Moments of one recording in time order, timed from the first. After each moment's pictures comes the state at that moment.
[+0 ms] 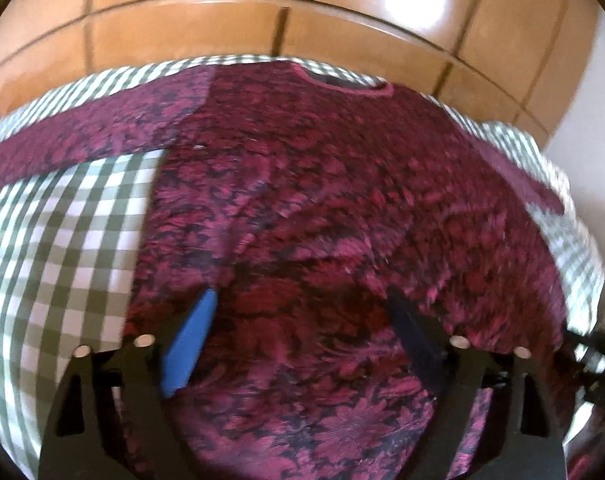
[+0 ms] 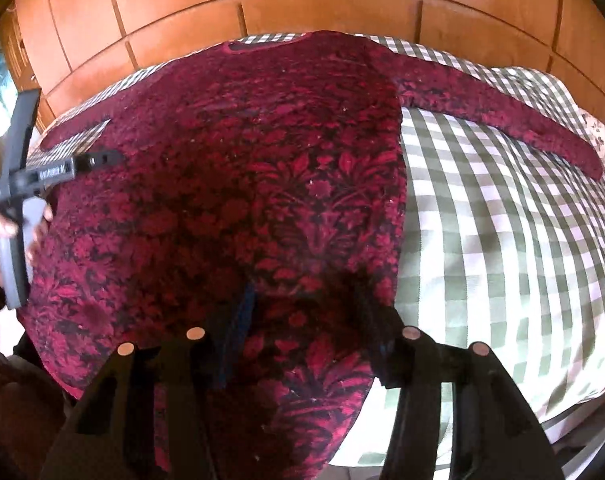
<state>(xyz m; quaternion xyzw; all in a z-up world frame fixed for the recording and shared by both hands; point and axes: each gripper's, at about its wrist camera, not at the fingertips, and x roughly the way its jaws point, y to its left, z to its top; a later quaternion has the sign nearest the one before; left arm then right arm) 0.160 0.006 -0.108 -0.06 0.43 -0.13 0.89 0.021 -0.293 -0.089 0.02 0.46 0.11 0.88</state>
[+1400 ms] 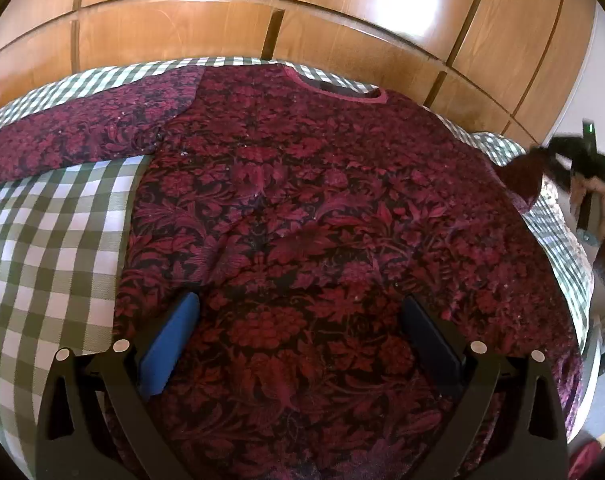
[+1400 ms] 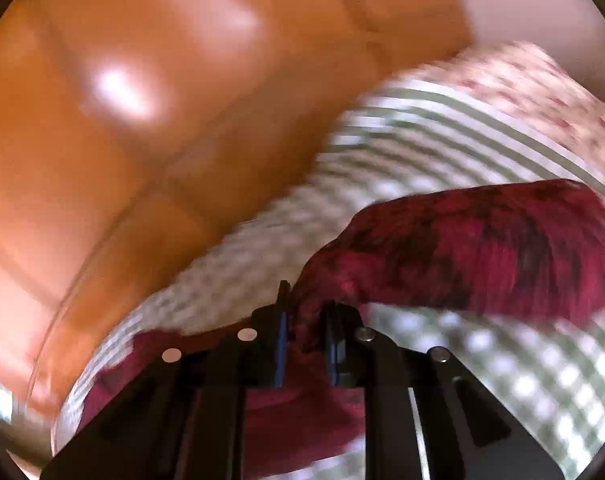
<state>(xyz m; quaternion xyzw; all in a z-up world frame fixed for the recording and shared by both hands) 0.176 0.005 -0.126 -0.06 0.41 -0.16 0.89 0.264 -0.479 -0.008 0.30 0.30 -0.06 0.90</state>
